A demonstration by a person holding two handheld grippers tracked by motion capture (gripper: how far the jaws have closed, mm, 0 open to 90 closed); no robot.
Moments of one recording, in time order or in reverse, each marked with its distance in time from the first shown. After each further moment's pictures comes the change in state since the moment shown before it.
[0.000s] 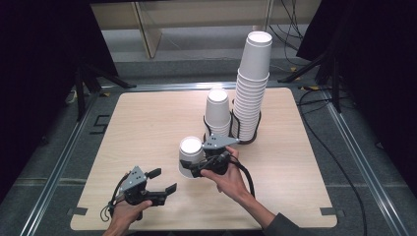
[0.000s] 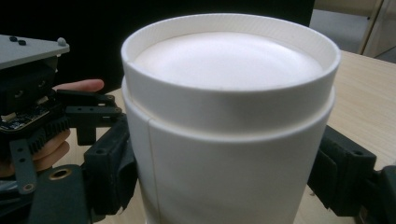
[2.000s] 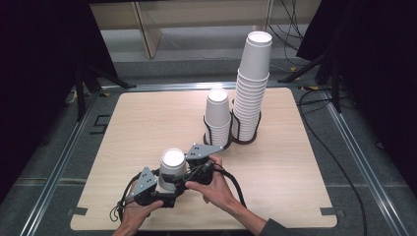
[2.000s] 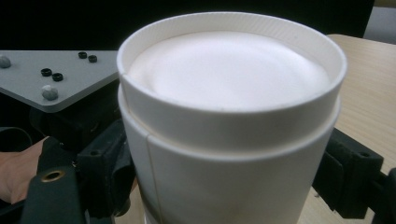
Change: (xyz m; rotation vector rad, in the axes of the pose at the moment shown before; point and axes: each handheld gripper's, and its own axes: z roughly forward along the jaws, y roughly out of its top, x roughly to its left) left arm -0.019 0.004 0.015 -0.040 0.024 0.114; right arm 0.038 0.001 0.022 -0.009 0.141 -0.003
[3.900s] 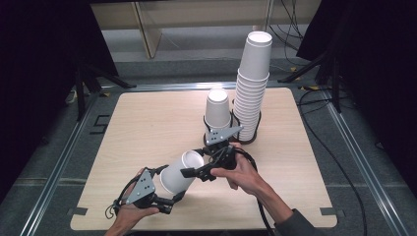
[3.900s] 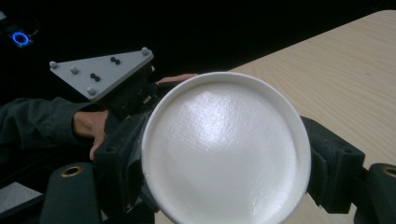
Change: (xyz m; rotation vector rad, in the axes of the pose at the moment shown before) left arm -0.003 0.009 -0.009 -0.096 -0.117 0.175; right arm -0.031 0.030 -0.058 0.107 0.217 0.064
